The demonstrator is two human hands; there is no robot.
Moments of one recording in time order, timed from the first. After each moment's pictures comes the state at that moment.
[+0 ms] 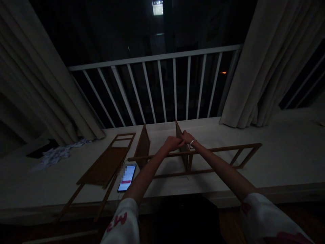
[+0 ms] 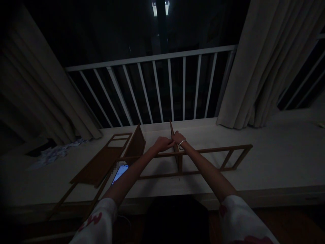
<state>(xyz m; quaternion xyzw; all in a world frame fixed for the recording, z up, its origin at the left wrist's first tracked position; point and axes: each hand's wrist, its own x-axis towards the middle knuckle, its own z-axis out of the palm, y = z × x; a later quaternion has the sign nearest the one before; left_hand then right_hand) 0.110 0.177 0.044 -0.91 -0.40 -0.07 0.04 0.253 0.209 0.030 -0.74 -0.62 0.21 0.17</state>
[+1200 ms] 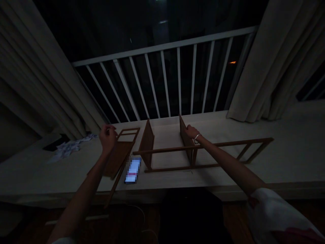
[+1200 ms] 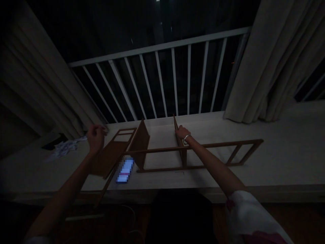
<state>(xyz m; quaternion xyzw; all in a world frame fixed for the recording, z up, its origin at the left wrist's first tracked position) -0.183 0.156 0.103 -0.60 -0.61 -0.51 0.06 0.254 0.211 0.024 -0.74 -0.63 0.18 0.17</state>
